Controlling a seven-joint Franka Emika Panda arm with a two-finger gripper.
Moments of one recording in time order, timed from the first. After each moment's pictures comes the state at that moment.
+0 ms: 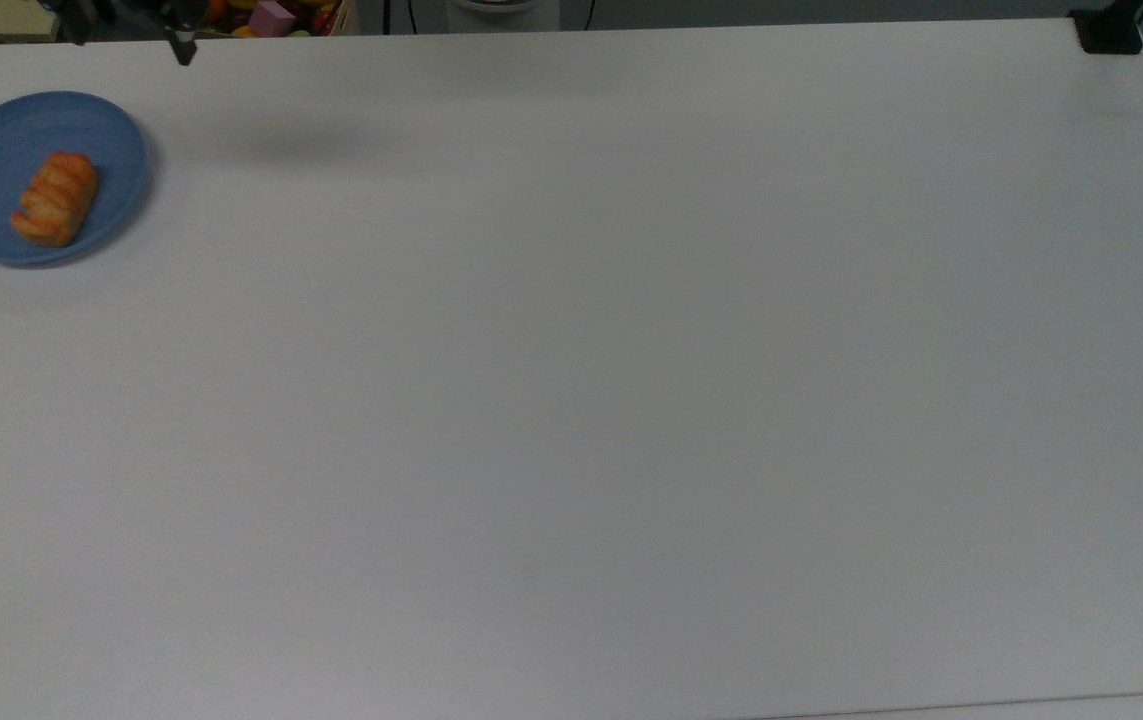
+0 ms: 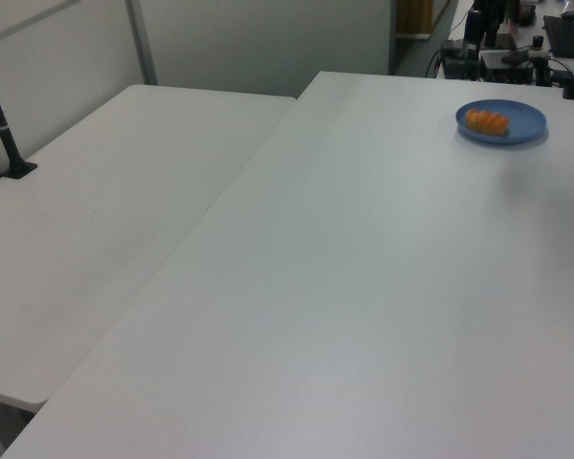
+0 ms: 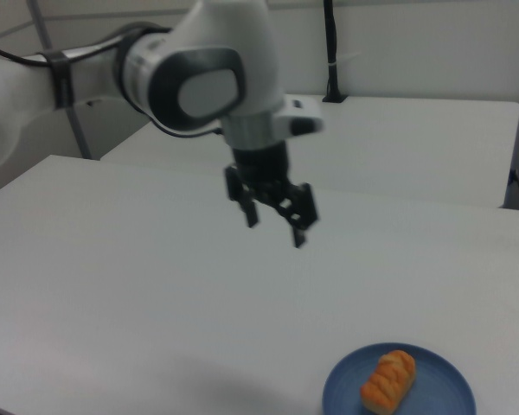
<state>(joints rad) 0.02 0.11 -0.45 -1.64 0.05 1.79 -0.27</state>
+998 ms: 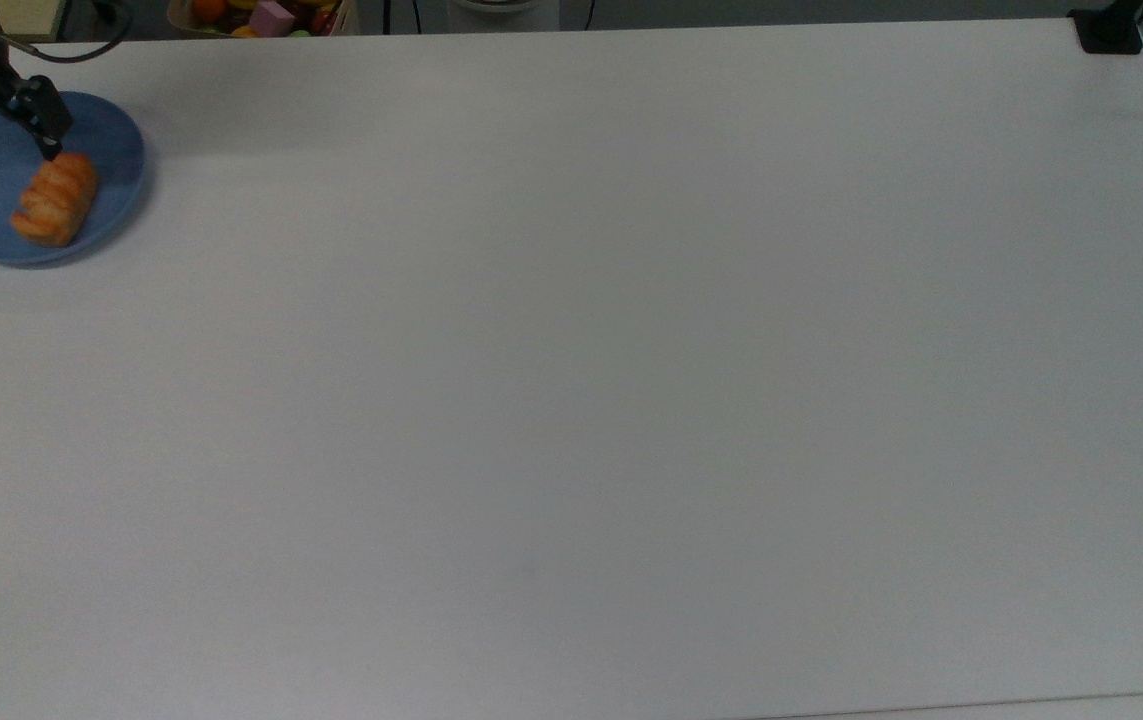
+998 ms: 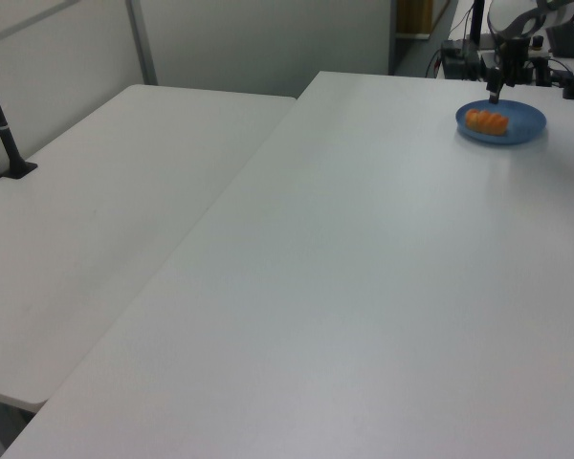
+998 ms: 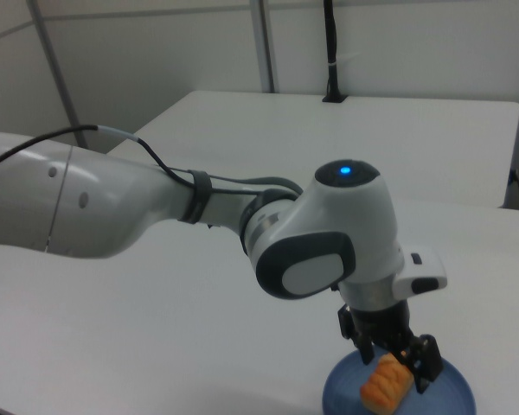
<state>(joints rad) -0.13 0.40 -0.59 -1.78 0.17 2.26 -0.53</state>
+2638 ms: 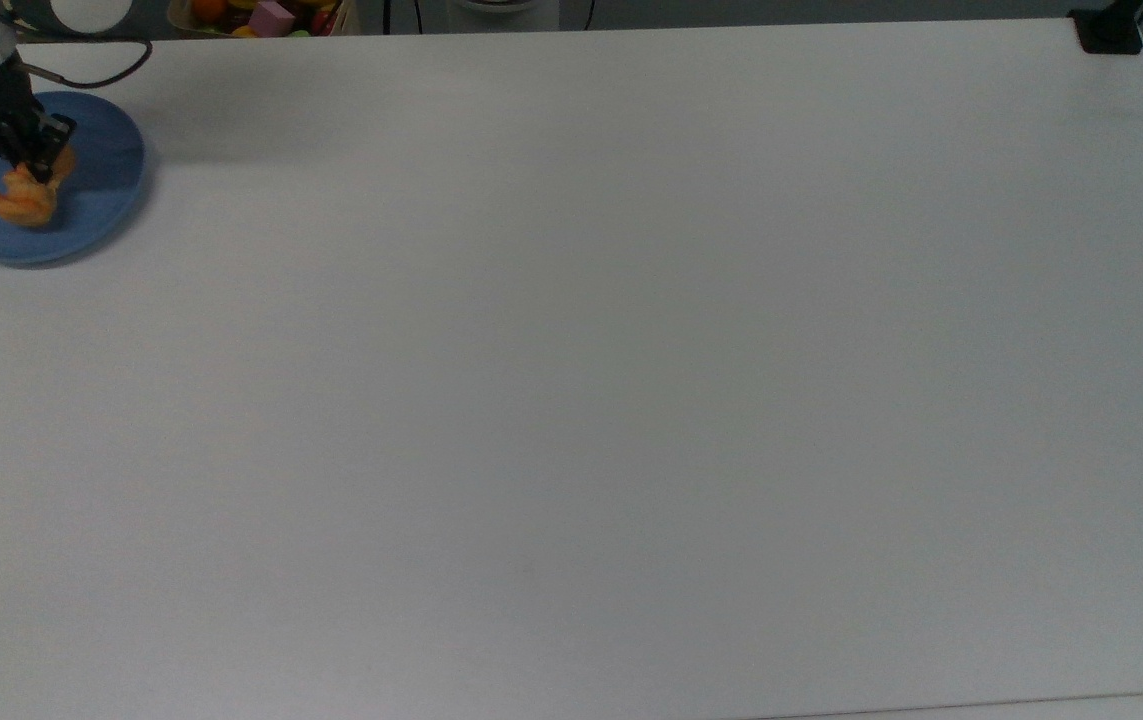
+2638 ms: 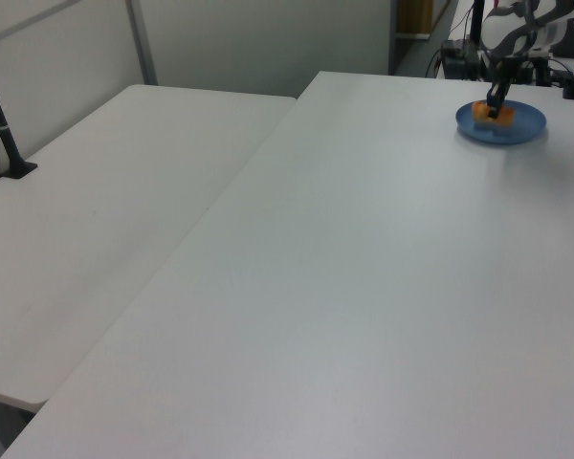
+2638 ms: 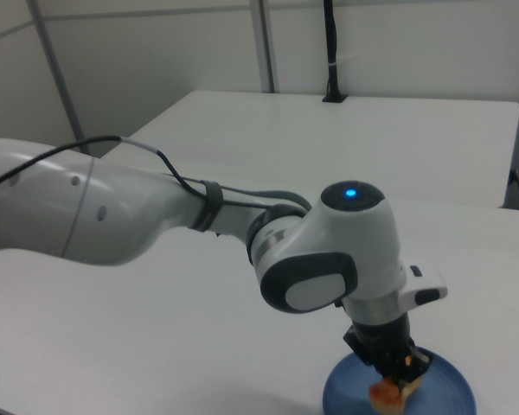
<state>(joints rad) -0.13 0.45 -0.59 -1.79 0.25 2.30 -0.71</state>
